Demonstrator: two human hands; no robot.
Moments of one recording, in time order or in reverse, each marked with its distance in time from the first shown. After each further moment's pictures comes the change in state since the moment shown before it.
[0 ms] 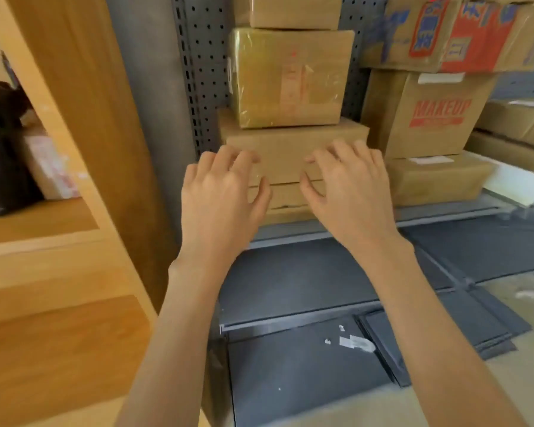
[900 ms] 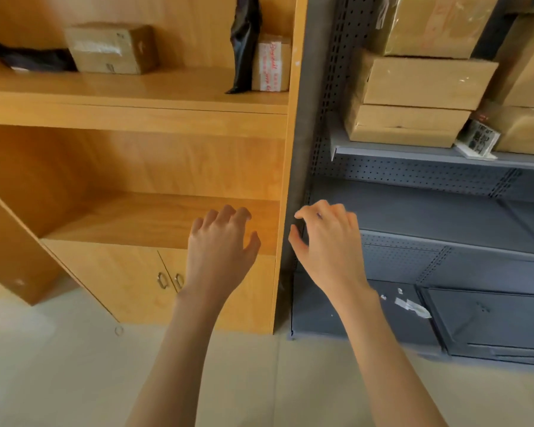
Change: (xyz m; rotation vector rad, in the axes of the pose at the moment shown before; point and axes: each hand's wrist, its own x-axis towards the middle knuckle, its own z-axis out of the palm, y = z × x) left_hand -0.282 -0.018 -0.219 0.305 -0.355 -0.387; right_hand -0.223 -0.219 -0.100 0.317 -0.271 -0.069
